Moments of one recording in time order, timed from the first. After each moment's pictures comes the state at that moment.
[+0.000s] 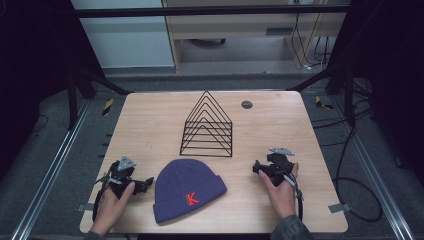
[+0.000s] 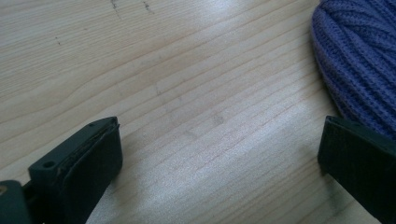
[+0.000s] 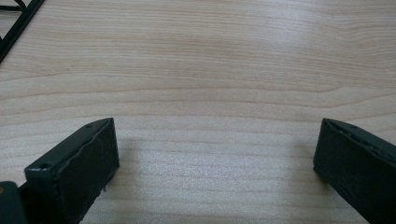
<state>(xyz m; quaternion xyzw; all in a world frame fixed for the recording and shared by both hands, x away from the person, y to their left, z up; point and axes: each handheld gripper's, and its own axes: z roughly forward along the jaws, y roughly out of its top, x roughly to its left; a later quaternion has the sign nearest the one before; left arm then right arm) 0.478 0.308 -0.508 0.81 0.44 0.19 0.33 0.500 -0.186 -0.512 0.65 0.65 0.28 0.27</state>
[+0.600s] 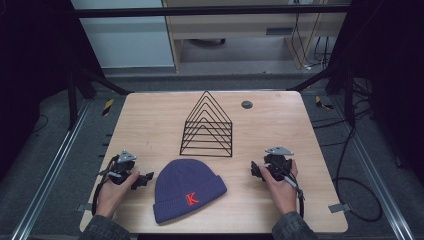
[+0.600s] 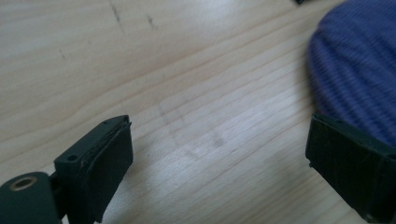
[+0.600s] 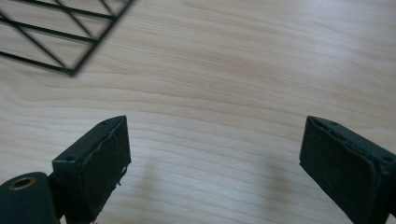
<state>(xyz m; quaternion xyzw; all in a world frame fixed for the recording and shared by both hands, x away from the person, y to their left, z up) 0.488 0.305 -0.490 0.81 0.46 0.17 0.33 0.490 -0.179 -0.493 0.55 0.72 0.34 0.25</state>
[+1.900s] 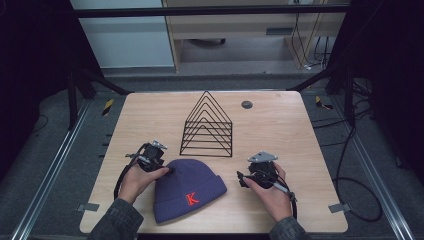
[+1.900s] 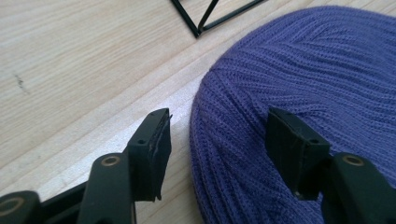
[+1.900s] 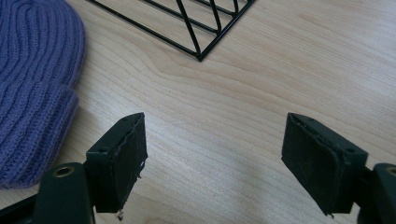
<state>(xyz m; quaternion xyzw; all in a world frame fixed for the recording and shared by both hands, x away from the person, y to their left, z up) 0.518 0.219 -0.461 0.86 0.43 0.09 0.25 0.466 -0.142 -0.478 0.45 0.80 0.34 0.21</state>
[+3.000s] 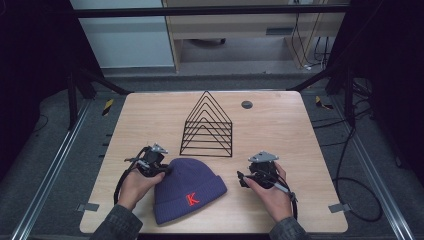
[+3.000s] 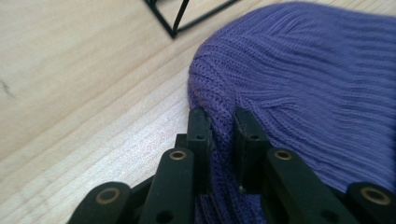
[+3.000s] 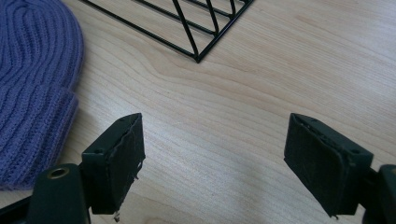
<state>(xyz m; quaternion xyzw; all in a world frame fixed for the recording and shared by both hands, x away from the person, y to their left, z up) 0.500 0.216 -0.454 0.87 0.40 0.10 0.27 0.465 -0.142 -0.477 0.46 0.79 0.34 0.21</state>
